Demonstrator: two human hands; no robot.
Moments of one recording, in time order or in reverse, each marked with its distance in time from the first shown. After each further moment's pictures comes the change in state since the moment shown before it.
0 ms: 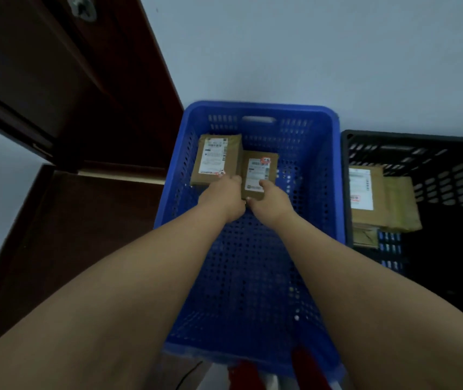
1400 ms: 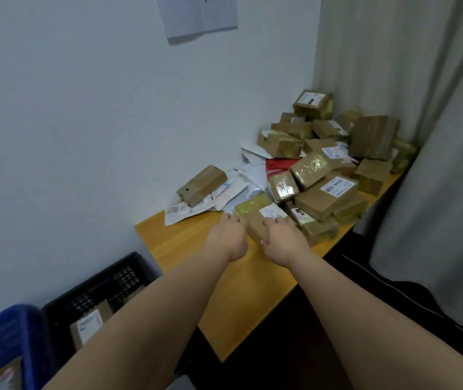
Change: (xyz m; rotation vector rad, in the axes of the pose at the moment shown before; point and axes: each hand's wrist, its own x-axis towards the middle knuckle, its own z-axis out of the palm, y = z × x) left_hand -0.252 0.739 0.122 0.588 0.254 0.975; right_hand -0.472 0.397 -0.520 -0.328 0.719 0.375
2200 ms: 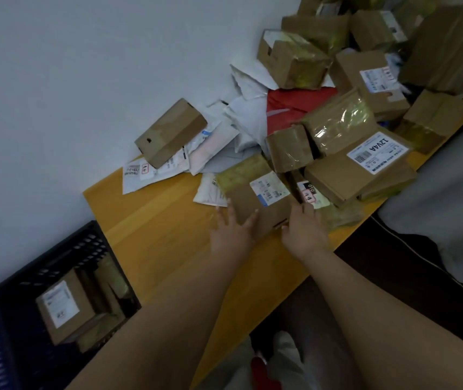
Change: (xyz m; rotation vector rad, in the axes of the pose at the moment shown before) left_hand 0.171 0.015 0.147 -0.147 -0.360 -0.186; right_hand 0.175 0.120 0.090 0.083 -0.159 0.274
